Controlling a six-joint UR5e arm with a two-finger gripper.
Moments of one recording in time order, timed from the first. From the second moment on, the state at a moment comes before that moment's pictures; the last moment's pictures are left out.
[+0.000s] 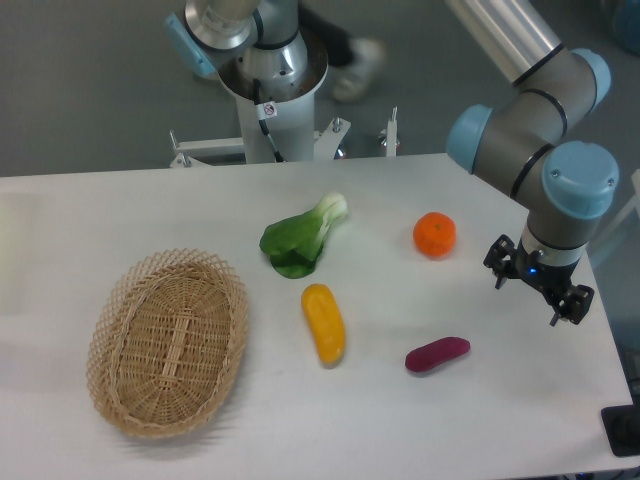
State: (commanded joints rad) arm 2.73 -2.13 -1.39 -1.06 1.58 1.52
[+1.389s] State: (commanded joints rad) arm 2.64 -2.14 -1.55 -0.92 1.43 1.50
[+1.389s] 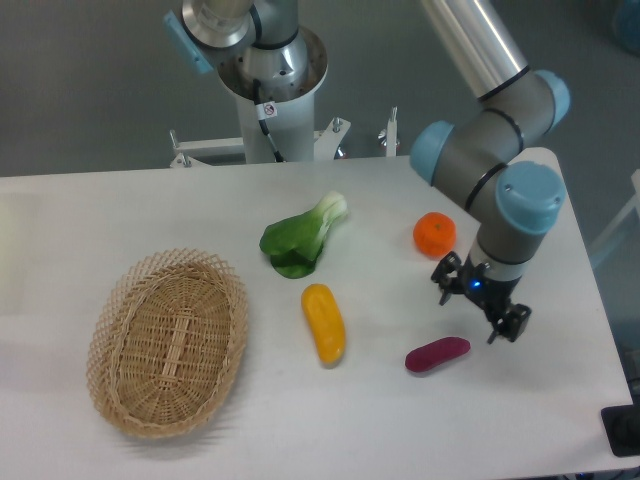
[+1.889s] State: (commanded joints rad) arm 2.59 -2.20 -1.54 -0.88 1.43 1.46
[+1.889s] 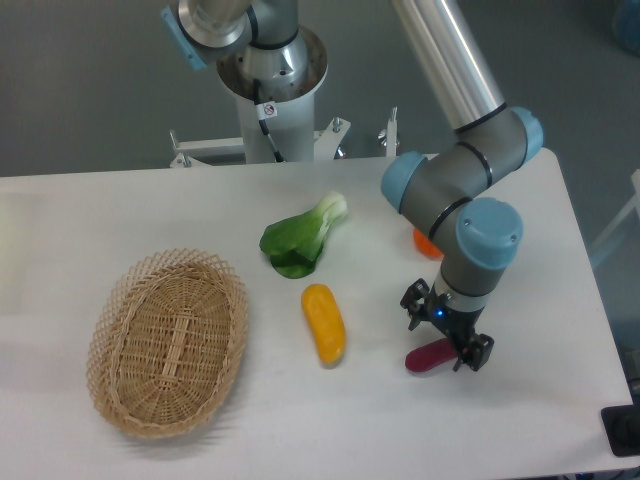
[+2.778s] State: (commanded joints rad) arm 2.58 -2.20 -1.54 -0.88 1.45 1.44
